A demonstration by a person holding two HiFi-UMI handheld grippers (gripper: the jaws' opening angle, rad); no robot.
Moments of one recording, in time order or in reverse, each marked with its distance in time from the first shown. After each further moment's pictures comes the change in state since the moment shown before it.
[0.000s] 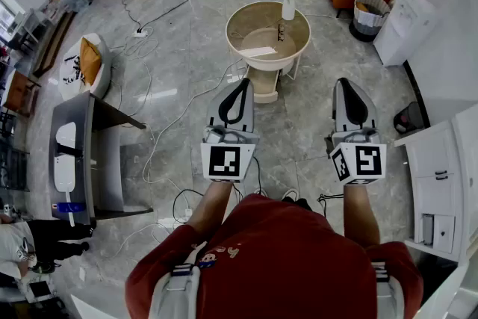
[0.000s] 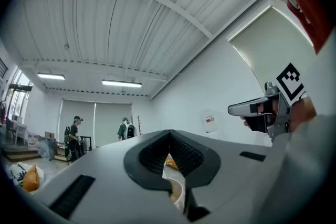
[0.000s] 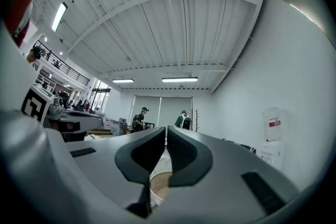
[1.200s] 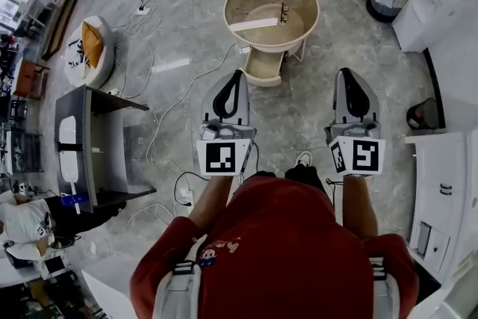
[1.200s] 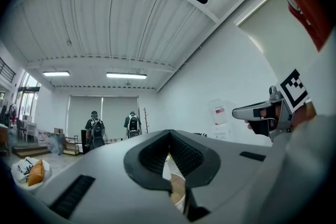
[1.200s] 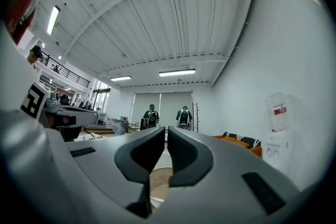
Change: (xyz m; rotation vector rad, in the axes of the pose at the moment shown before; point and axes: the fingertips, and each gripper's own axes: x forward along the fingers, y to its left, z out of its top) left arm 0.131 -0.019 -0.064 0.027 0.078 0.096; right arm 0.095 -0.111 -0.093 0.052 0.035 0.040
